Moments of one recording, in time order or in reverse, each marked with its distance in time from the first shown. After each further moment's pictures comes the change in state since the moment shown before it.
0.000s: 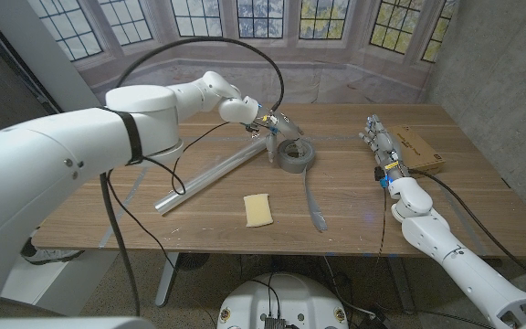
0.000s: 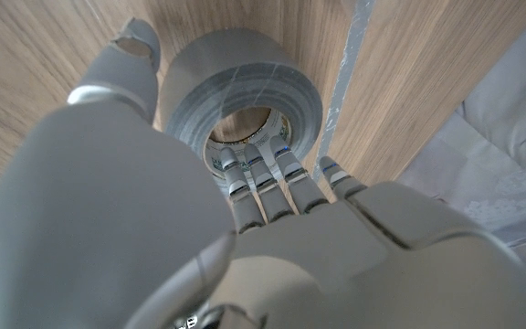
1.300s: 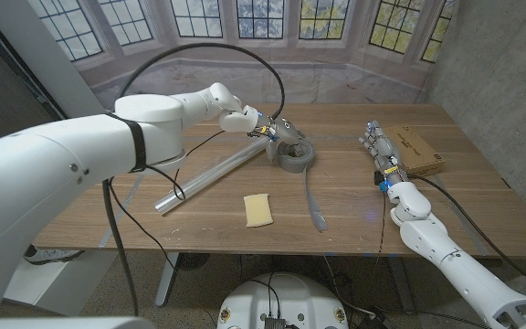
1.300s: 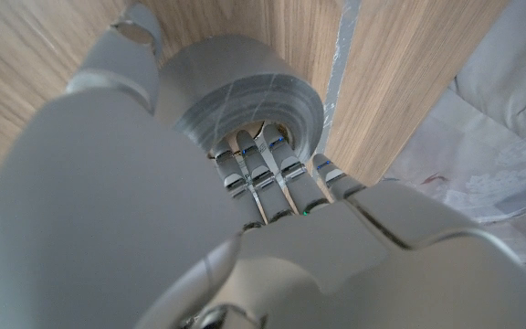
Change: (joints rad) left arm 0.035 -0.021 0.080 0.014 0.134 0.130 0.208; left_hand 0.060 -0.057 -0.015 -0.009 0.039 0.196 -0.002 0.027 0.005 0.184 -0.006 0.006 0.002 0.121 -0.018 0.003 0.000 0.041 -0.041 0.000 0.003; right arm 0.002 0.013 -0.004 0.042 0.018 0.018 0.020; right_hand 0.000 0.000 0.008 -0.008 0.000 0.002 -0.002 0.000 0.000 0.003 0.003 0.000 0.000 0.000 0.000 0.000 0.000 0.000 0.000 0.000 0.000
